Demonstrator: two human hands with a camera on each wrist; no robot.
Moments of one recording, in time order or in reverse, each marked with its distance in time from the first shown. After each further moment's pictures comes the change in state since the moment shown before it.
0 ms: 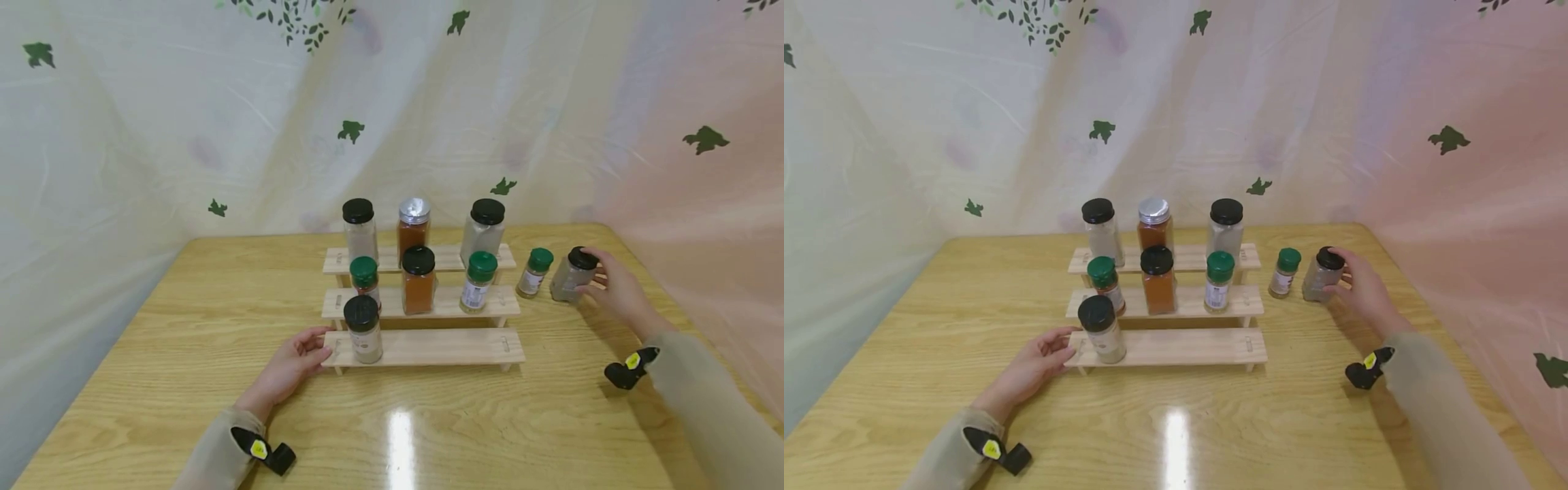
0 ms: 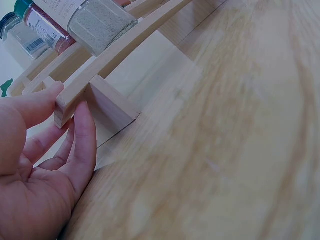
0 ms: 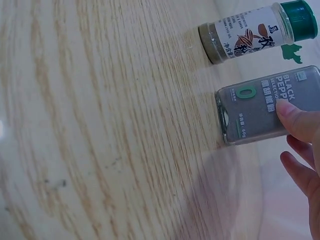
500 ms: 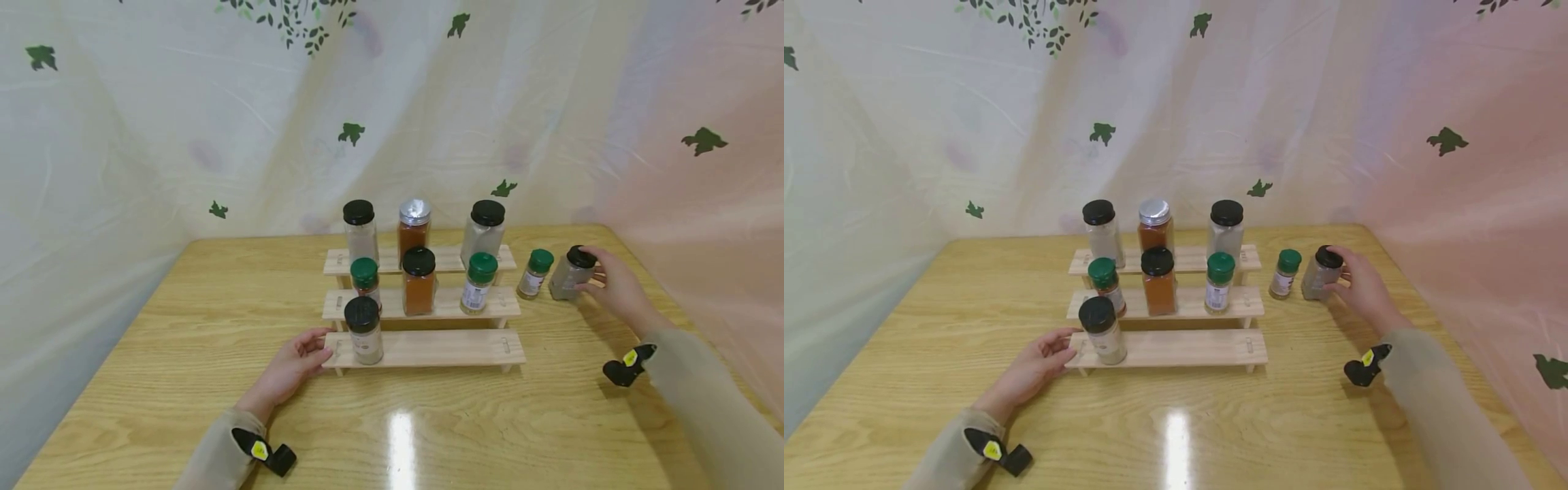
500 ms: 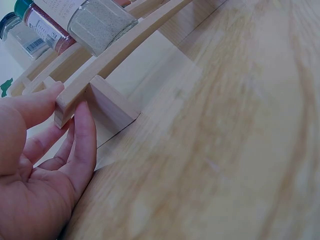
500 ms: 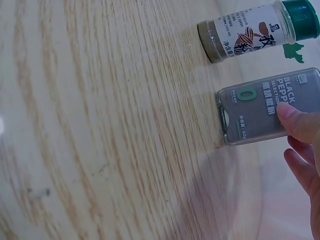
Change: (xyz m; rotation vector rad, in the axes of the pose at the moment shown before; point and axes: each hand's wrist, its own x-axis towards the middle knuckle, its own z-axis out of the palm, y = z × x) left_hand -0.001 0.003 0.001 0.017 0.012 -0.010; right_hand 0.007 0.000 -0.001 -0.045 0.003 -0.012
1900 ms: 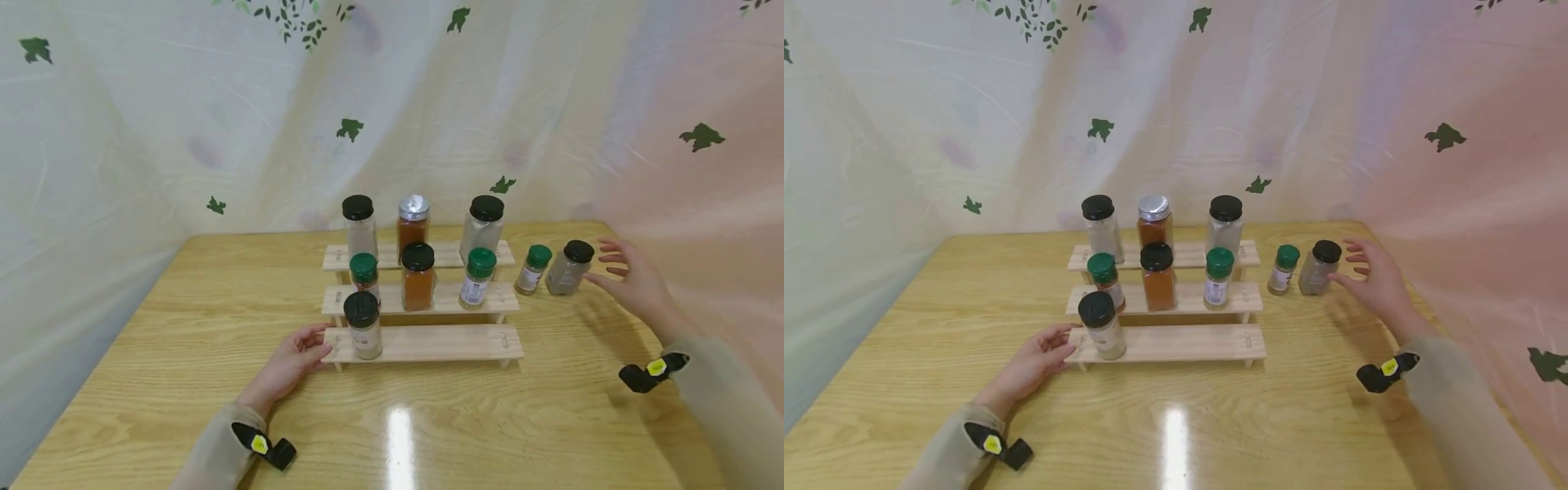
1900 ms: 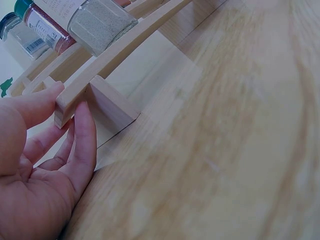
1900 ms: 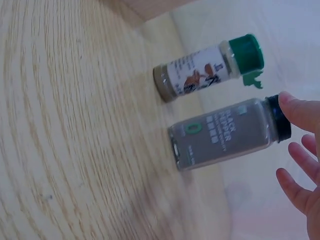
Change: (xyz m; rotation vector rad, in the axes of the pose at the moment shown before) left_hand 0.002 -0.002 -0.001 0.004 0.011 -0.007; right_hand -0.018 -0.021 -0.025 0.082 0.099 0.037
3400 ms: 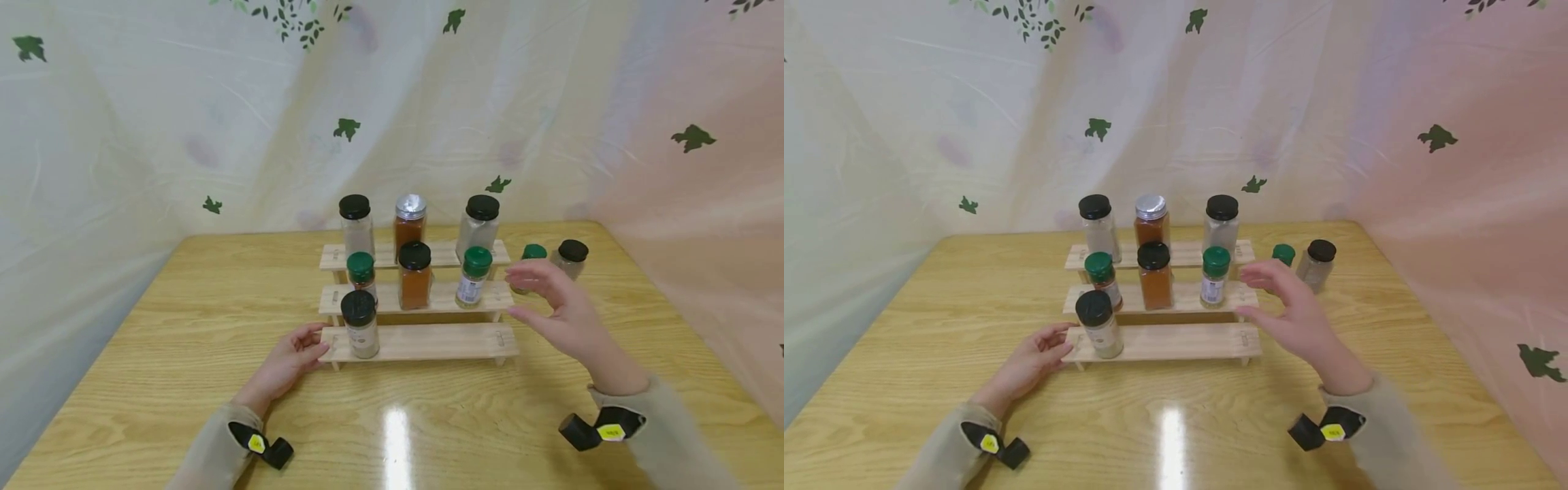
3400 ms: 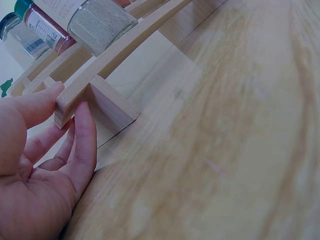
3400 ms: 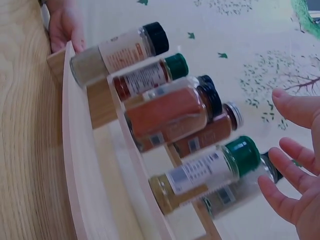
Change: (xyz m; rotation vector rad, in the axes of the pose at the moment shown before) left_hand -0.001 0.002 0.001 0.012 0.002 0.012; right_hand -0.041 -0.144 0.048 0.488 0.012 -0.586
